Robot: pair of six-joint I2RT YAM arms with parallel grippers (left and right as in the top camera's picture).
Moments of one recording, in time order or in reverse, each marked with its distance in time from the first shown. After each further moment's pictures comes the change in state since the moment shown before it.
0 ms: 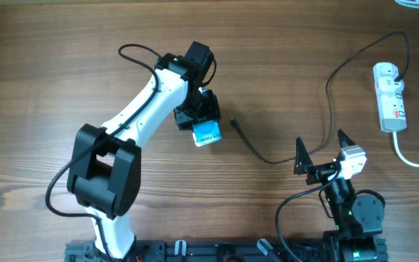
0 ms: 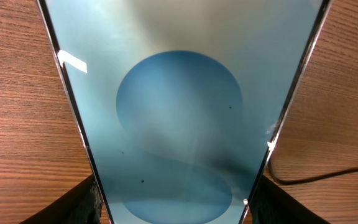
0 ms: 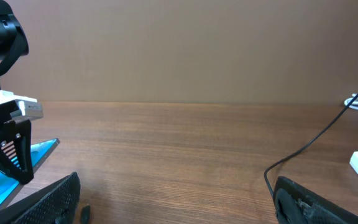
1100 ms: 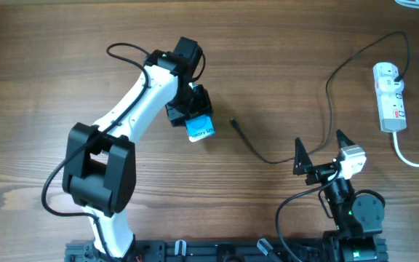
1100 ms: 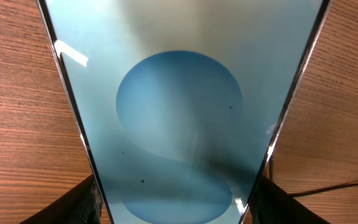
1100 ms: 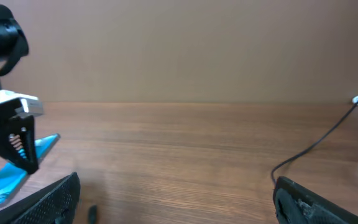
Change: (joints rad) left arm 0.061 0.000 0.000 0.008 0.000 0.003; right arm 0.000 0.002 0.000 0.005 -0.030 0.046
